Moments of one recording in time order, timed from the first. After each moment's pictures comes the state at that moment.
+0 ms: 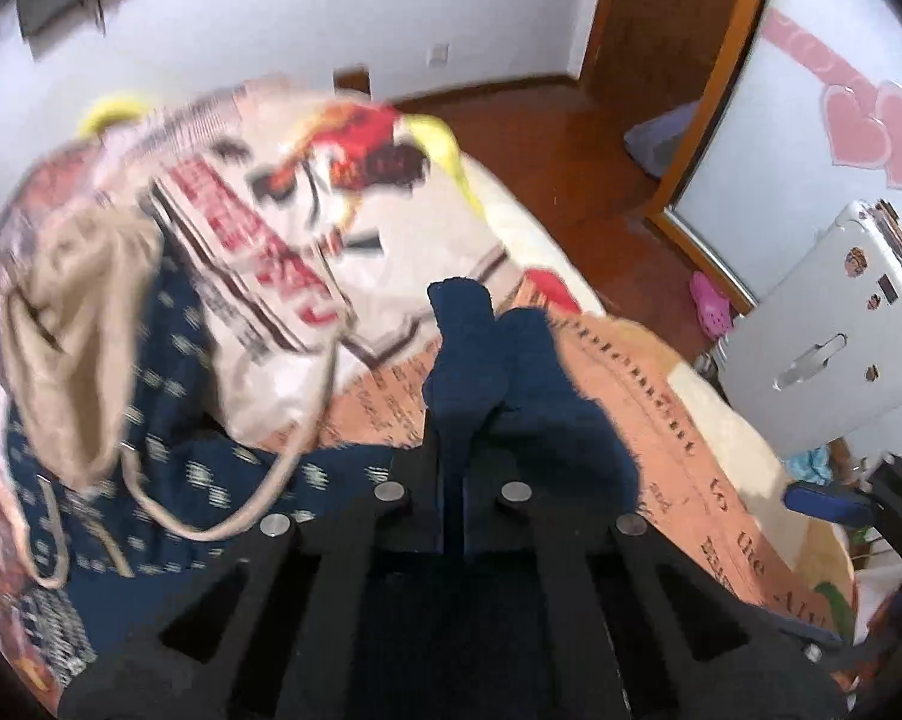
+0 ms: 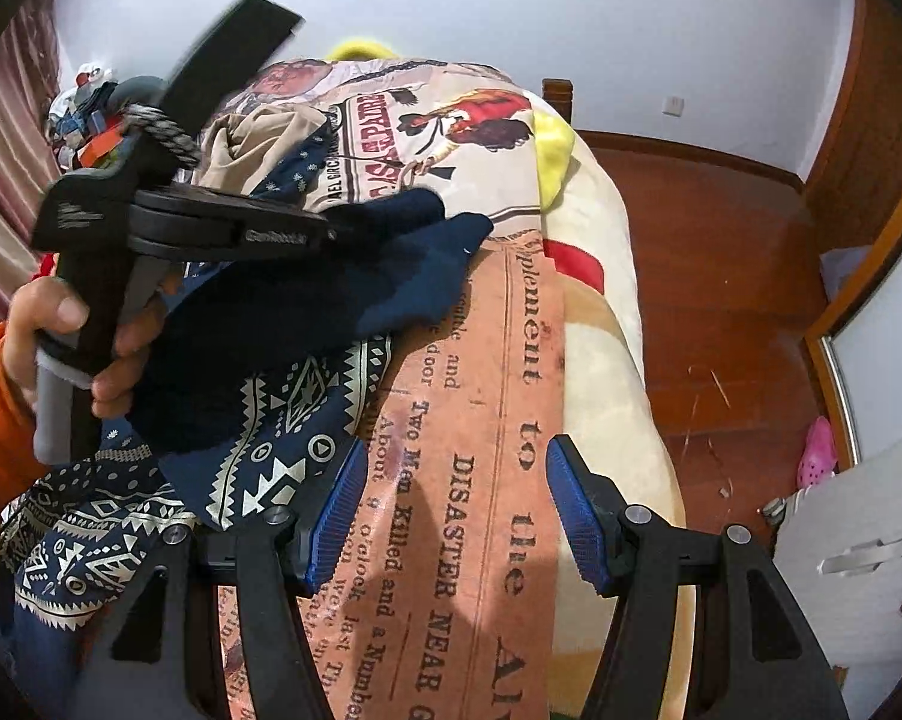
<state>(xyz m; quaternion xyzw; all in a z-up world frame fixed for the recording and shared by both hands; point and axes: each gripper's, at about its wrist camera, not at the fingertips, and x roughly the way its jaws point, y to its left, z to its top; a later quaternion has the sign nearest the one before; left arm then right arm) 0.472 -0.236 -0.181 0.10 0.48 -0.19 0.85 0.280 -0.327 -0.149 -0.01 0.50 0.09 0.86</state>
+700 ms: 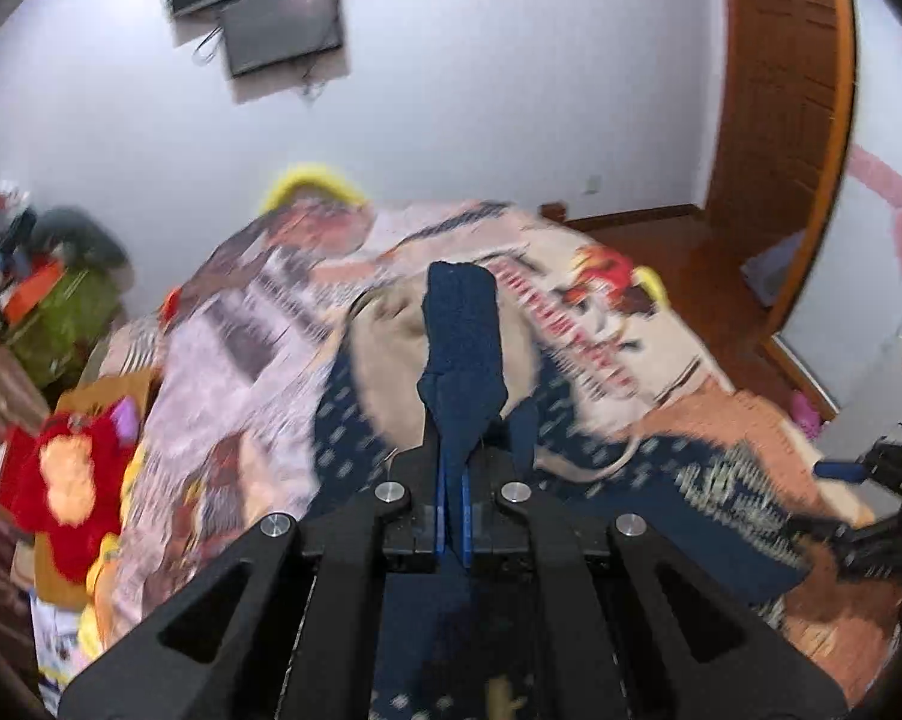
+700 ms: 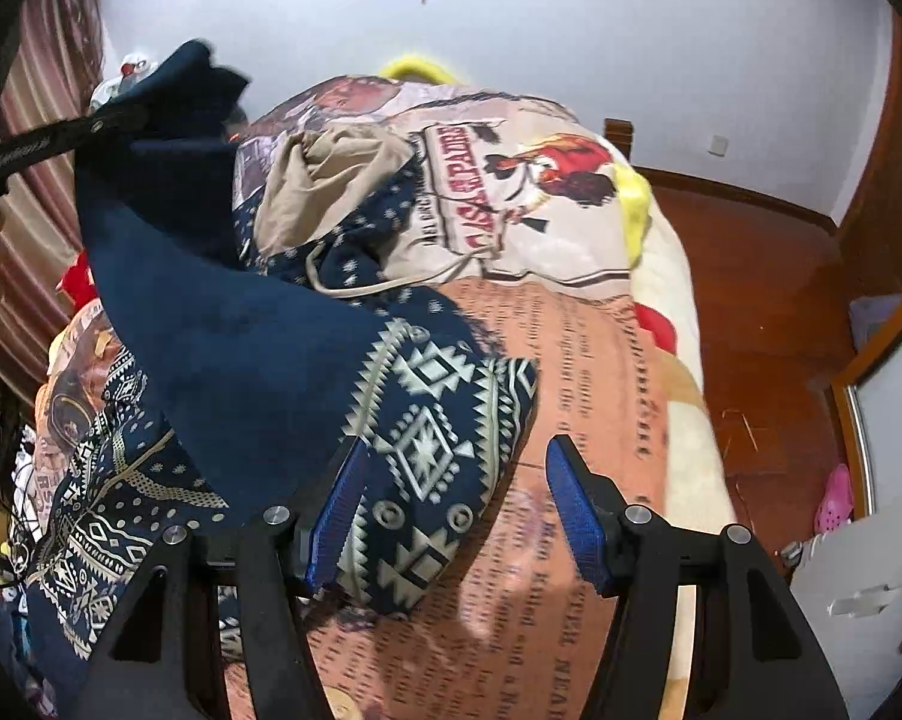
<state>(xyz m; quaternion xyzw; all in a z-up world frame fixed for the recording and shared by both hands) 0.392 -0.011 -0.072 0.06 0.36 -0.04 0.93 0.292 -0.255 -0.124 -0.03 0.48 0.14 0.87</state>
